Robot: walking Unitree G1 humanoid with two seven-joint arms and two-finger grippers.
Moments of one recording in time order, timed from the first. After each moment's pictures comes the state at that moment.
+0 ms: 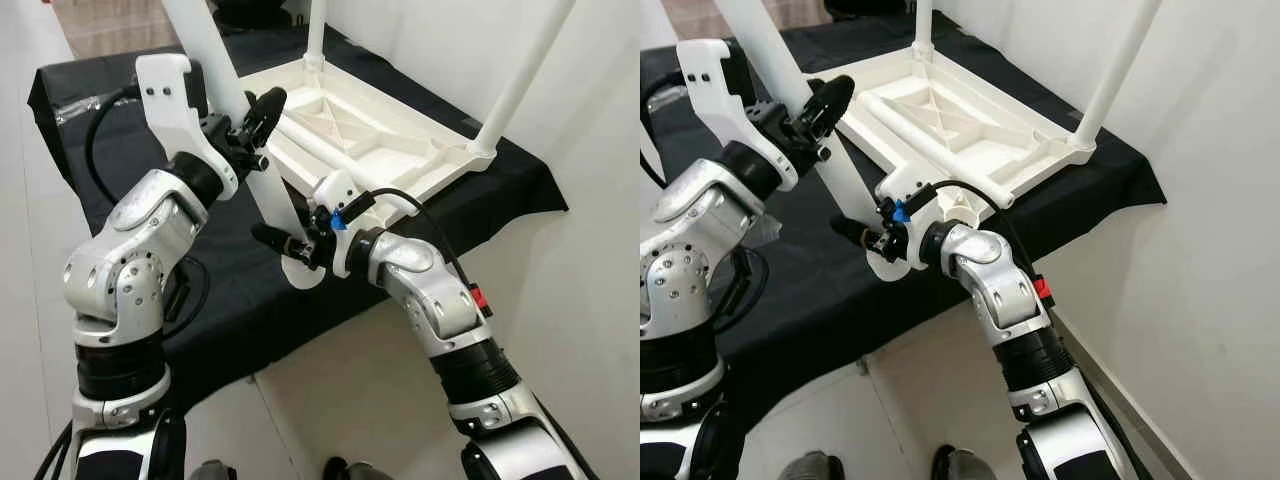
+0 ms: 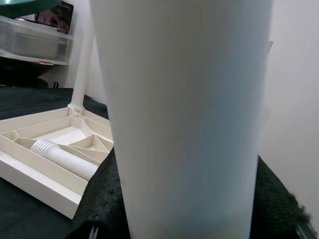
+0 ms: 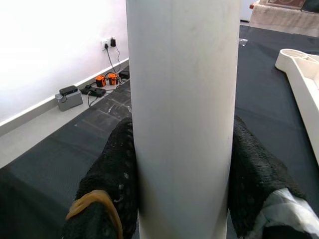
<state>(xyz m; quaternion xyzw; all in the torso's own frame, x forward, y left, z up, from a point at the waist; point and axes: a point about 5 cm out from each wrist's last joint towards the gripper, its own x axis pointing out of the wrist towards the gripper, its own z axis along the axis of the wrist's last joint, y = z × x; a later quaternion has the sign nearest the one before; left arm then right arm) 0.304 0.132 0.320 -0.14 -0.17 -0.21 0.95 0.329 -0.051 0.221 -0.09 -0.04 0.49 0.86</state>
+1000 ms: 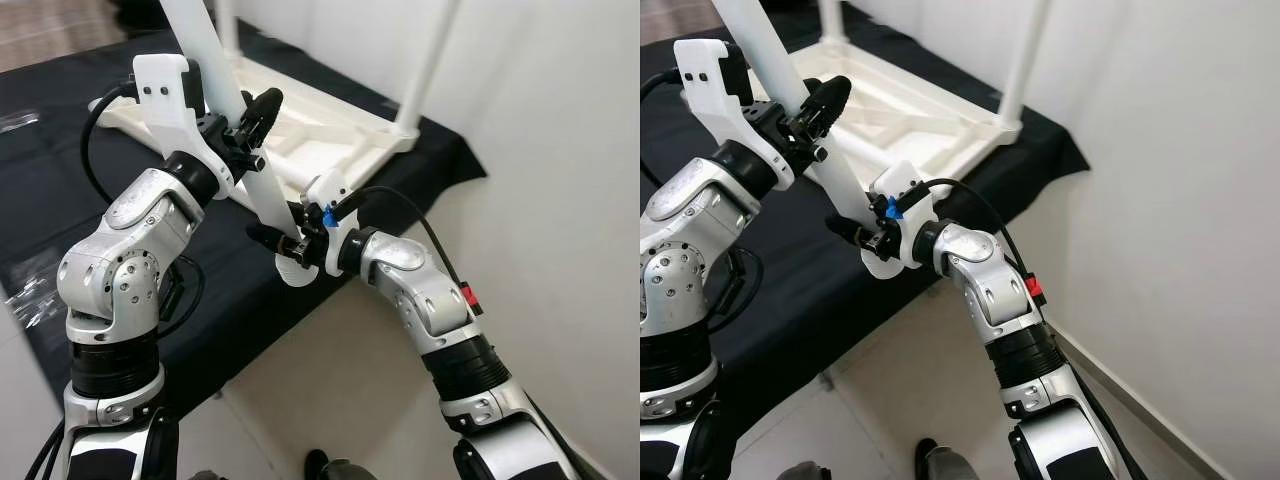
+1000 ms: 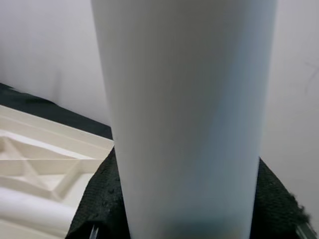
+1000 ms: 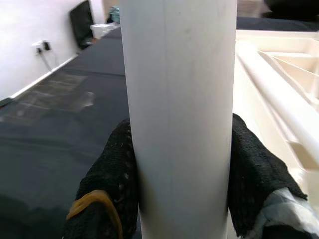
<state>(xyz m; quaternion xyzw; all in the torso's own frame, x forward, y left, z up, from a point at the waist) 0.306 0.135 0.321 -0.13 -0.18 -0.21 0.95 0.334 -0.046 0.221 -0.07 -0.04 0.48 0.88</state>
